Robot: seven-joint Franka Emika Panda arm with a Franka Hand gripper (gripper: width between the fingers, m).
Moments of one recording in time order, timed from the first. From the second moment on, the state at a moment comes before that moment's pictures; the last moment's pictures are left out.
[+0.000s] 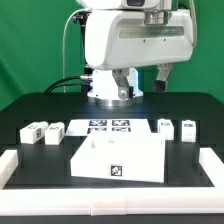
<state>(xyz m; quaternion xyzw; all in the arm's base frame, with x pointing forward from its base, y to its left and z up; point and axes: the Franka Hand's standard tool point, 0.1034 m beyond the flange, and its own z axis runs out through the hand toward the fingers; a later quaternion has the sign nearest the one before) 0.584 0.028 0.153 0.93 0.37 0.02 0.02</state>
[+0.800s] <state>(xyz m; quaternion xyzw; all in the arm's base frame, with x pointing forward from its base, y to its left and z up) 0.583 0.028 0.151 0.93 0.37 0.02 0.02</state>
